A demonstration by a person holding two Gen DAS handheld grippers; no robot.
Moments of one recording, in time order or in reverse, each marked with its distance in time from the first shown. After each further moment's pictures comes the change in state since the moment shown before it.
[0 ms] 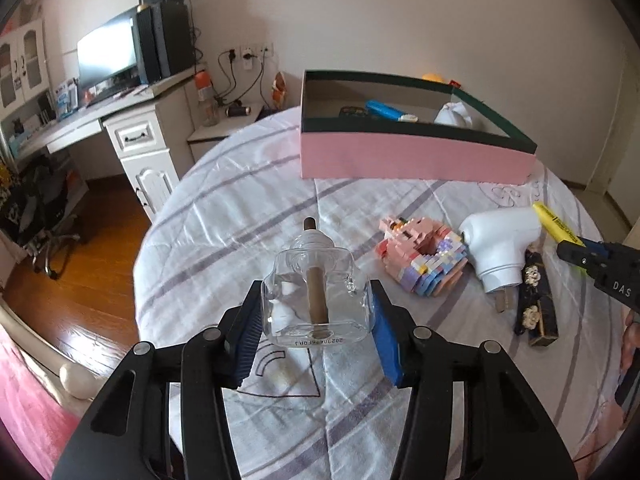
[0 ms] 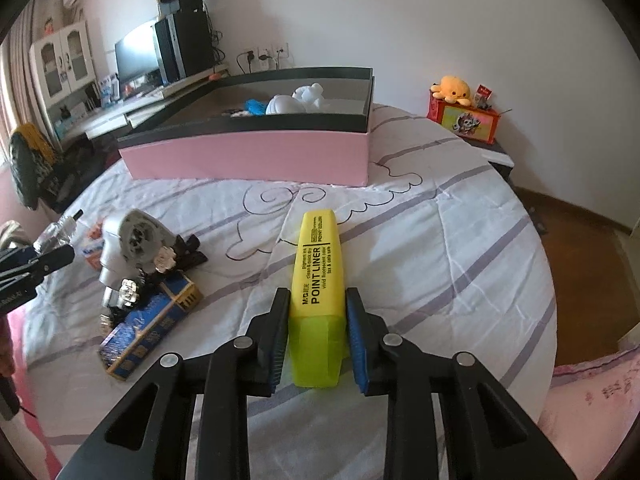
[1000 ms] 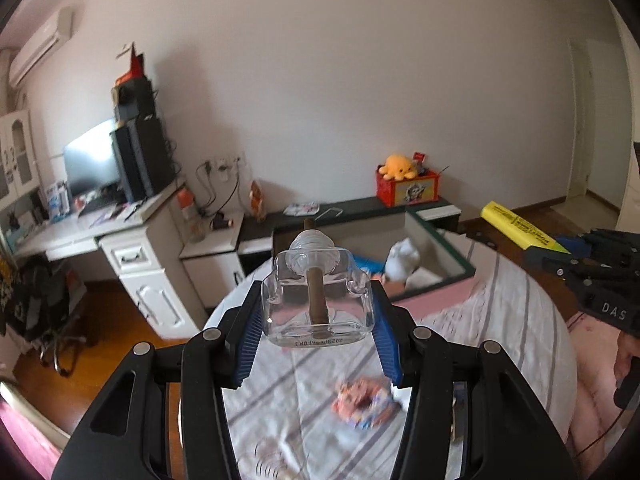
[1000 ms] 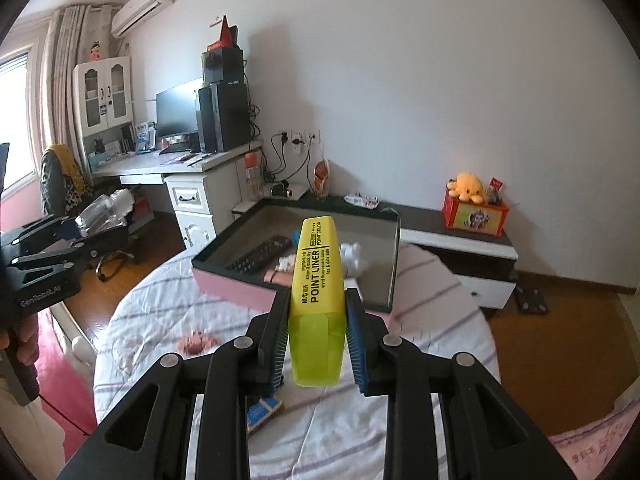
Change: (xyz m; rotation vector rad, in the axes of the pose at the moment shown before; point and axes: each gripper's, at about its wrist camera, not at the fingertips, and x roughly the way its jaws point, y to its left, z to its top) left arm -0.090 -0.040 0.115 0.169 -0.300 -0.038; right arm -0.095 0.046 0.086 -0.126 -0.281 0.017
